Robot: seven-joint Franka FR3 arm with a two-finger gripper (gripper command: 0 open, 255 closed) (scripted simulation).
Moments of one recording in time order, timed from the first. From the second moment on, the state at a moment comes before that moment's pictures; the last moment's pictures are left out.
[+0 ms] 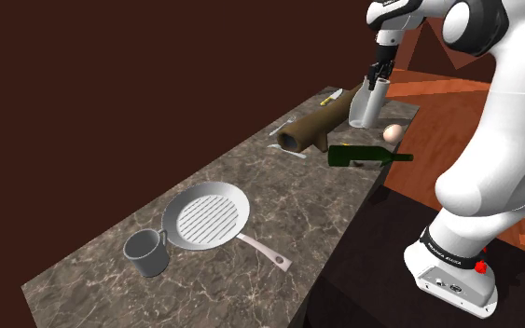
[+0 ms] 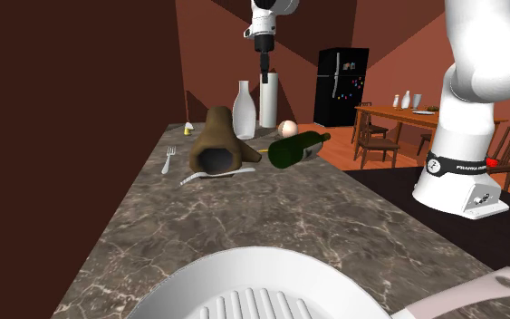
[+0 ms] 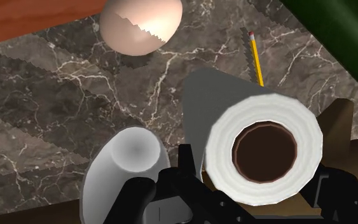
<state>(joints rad) -0.57 0.28 -0.27 -1.58 0.09 1.79 -0.65</state>
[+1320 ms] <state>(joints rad) -0.57 0.31 -0.26 -1.70 0.10 1.93 -0.66</state>
